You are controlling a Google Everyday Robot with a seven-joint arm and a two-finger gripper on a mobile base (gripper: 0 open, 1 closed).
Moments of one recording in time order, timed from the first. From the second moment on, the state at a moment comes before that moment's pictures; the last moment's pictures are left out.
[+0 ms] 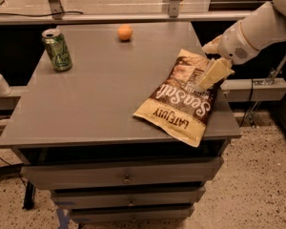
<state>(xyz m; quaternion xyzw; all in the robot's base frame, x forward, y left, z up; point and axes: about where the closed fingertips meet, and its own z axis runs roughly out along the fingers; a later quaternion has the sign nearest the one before) 0.616 -0.184 0.881 -0.57 0.76 0.11 0.30</state>
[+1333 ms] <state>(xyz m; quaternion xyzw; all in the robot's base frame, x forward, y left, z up) 0.633 -0.156 0.900 -0.55 0.76 0.20 0.28</state>
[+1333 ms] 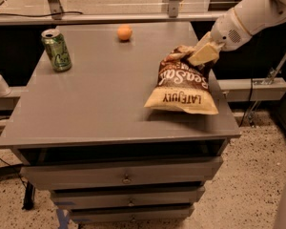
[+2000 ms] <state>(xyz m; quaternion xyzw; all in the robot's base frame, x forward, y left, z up) 0.660 -0.116 0.984 -0.50 0.74 0.27 0.35</state>
